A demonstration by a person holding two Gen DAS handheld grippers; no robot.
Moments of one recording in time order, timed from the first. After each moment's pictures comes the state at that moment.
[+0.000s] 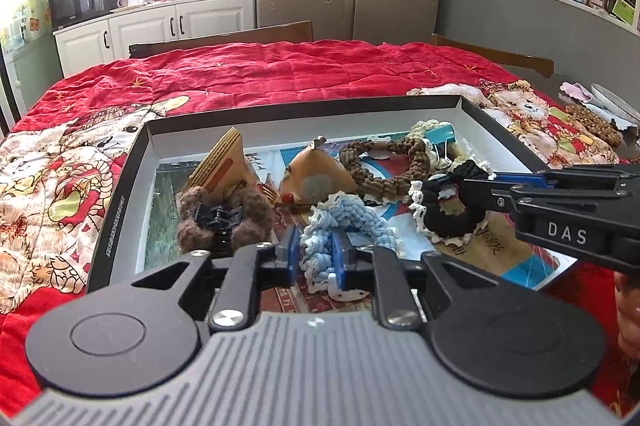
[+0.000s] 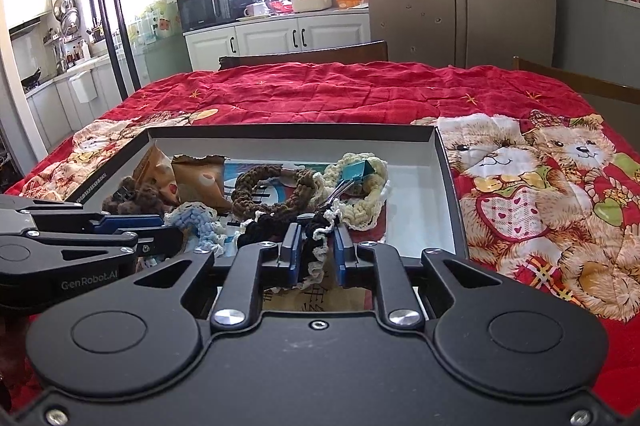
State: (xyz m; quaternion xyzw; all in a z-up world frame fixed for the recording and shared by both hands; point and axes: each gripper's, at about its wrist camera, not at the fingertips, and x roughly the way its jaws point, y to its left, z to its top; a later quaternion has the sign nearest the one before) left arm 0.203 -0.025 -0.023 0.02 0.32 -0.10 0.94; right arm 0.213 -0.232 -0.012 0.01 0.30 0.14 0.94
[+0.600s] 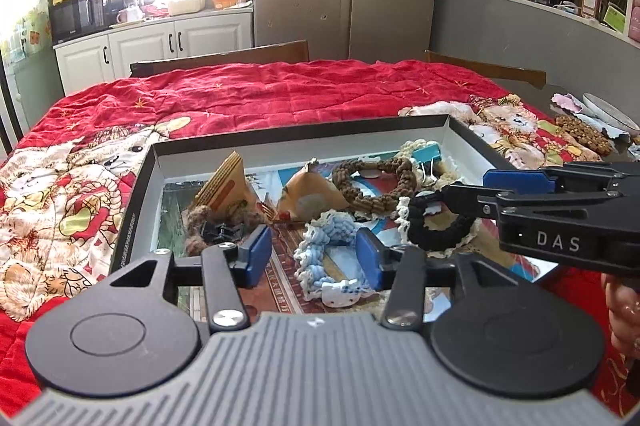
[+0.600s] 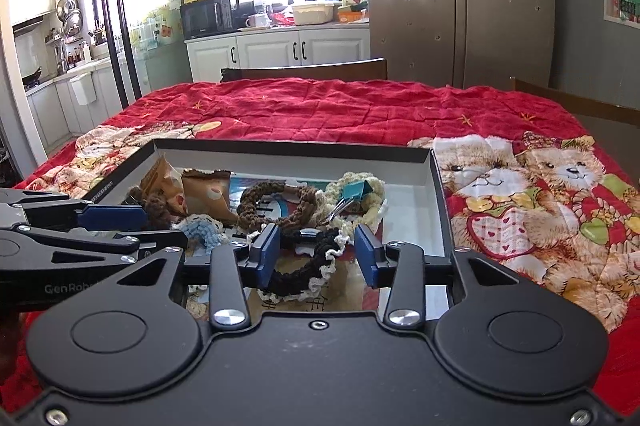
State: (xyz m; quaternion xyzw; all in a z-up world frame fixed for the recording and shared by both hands) left arm 0.189 -0.025 -0.006 0.02 0.30 -0.10 0.95; right arm 0.201 -0.233 0.006 0.00 0.27 0.14 0.95
